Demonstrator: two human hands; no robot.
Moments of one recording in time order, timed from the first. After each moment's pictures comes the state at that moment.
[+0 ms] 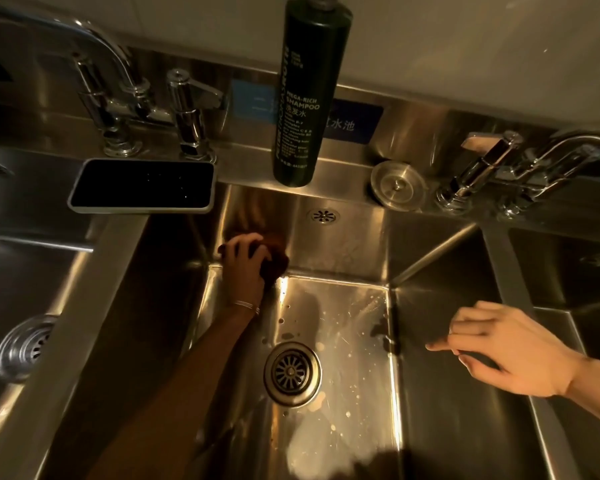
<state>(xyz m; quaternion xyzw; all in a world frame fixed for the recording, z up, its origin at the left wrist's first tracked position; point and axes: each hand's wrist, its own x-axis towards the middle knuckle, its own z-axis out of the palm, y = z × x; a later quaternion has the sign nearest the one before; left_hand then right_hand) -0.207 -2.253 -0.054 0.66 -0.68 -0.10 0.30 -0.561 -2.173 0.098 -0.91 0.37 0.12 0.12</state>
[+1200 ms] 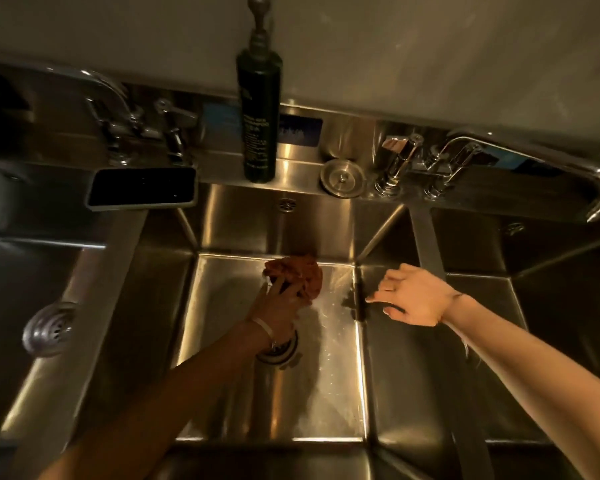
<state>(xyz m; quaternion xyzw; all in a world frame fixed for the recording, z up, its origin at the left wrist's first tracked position) -0.269 -2.152 0.008 0.46 -0.86 -0.16 -0.12 -0.546 -2.165 0.100 -0.89 0.37 0.26 0.06</state>
